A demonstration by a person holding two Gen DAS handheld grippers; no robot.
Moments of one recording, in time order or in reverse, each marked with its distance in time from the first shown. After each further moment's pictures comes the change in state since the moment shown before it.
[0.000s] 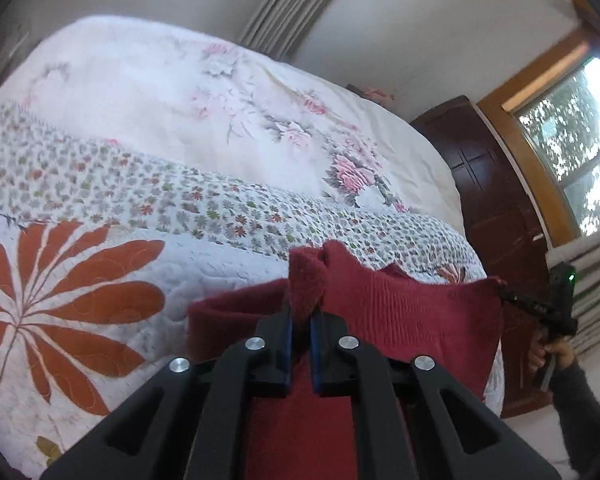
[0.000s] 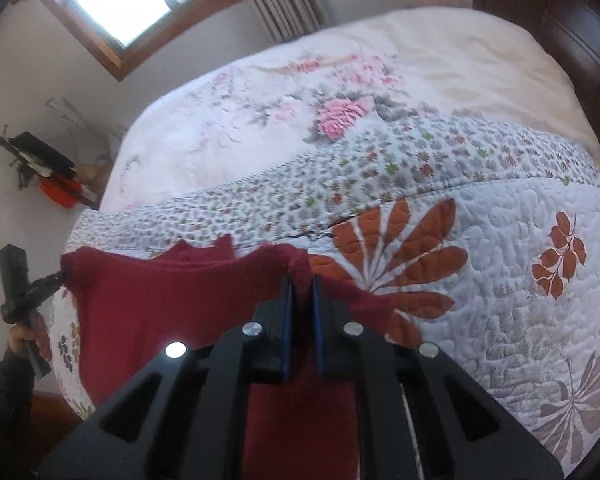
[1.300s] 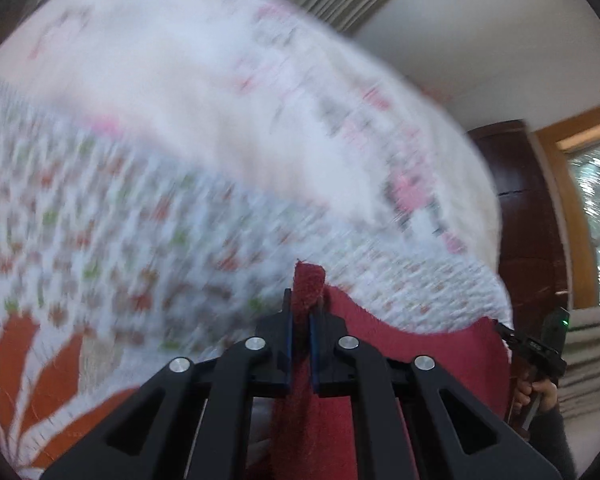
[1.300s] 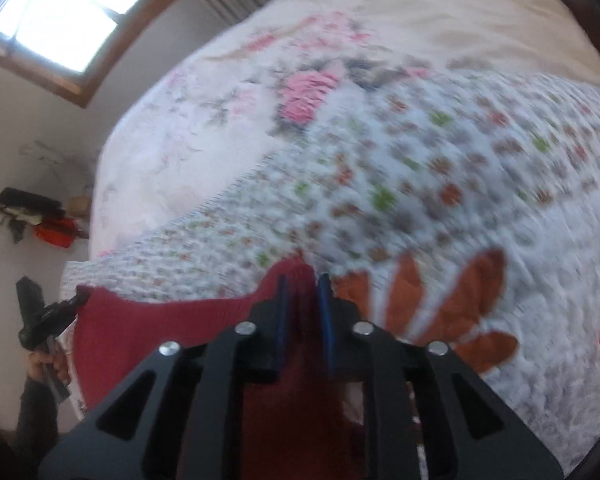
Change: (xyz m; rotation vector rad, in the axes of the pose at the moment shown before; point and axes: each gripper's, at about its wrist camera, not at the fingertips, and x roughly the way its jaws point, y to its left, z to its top) left arm 0.101 0.060 0.078 -0.199 0.133 0.092; right arm 0.101 -0.057 0.059 0.206 0.093 0.023
